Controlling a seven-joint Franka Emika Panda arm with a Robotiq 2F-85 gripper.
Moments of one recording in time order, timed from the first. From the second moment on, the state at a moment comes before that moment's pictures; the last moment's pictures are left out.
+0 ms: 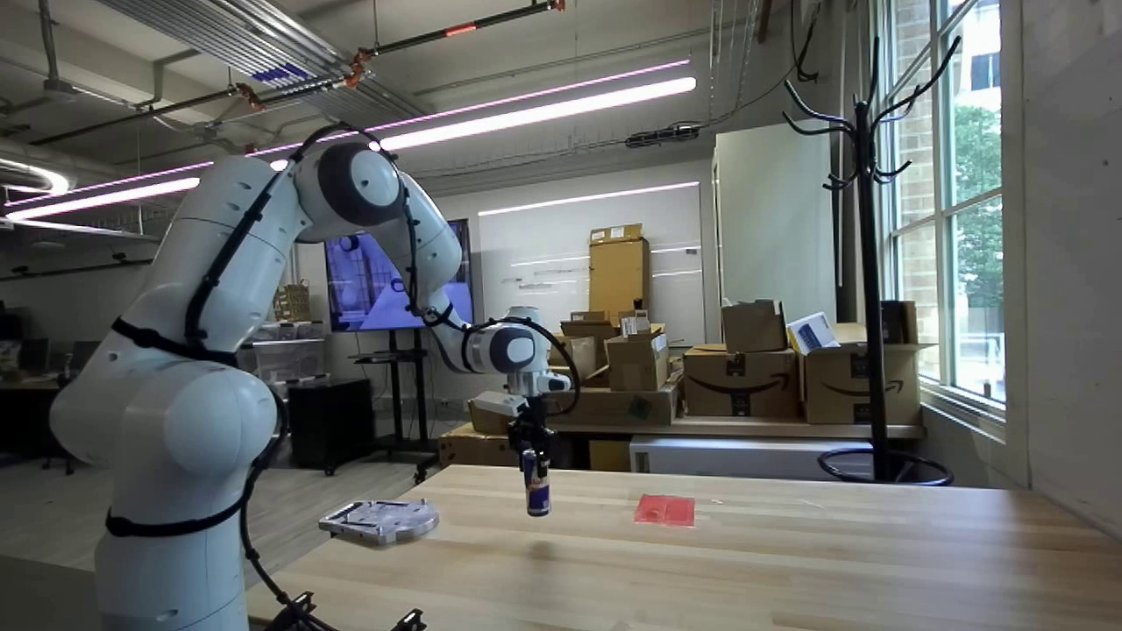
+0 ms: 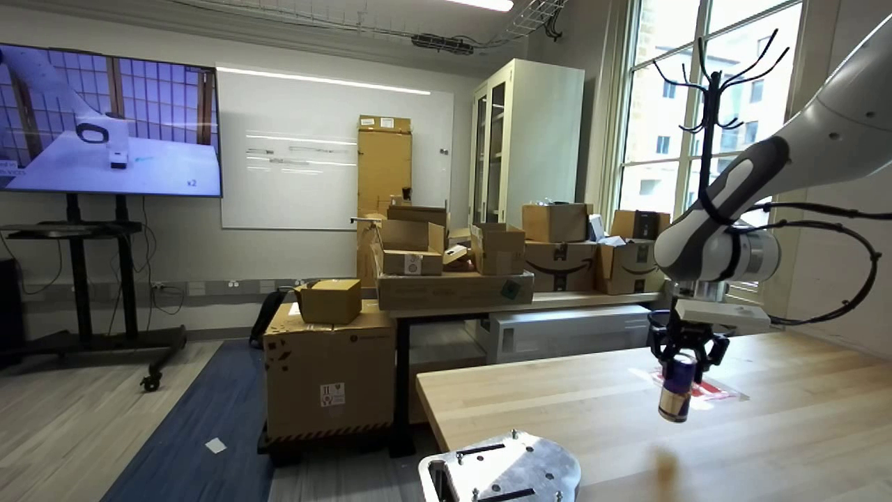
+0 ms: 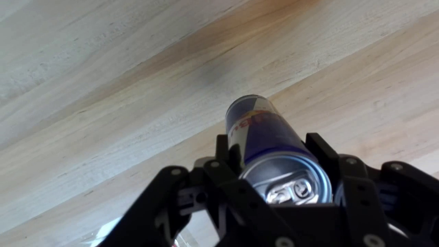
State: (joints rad) arm -0.13 0.41 -0.14 -2.04 0.09 2.47 0.09
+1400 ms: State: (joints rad) arm 0.18 0.14 0.13 -2.10 0.03 2.21 0.14
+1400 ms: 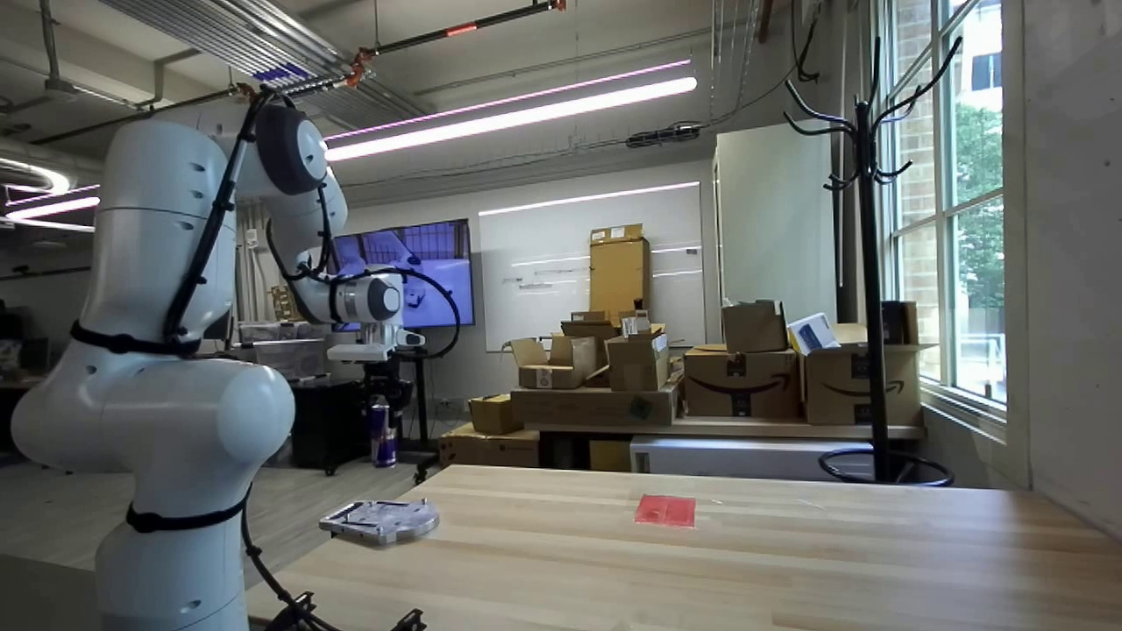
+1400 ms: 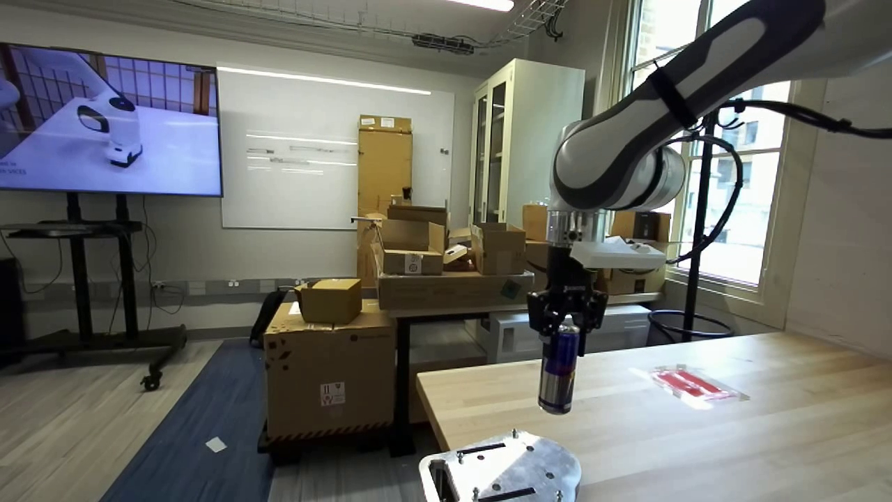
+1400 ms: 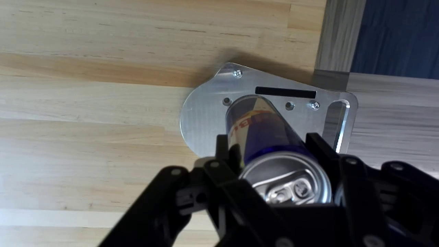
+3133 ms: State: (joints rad) arm 0.23 0.55 0.12 -1.85 0.00 2.33 0.13
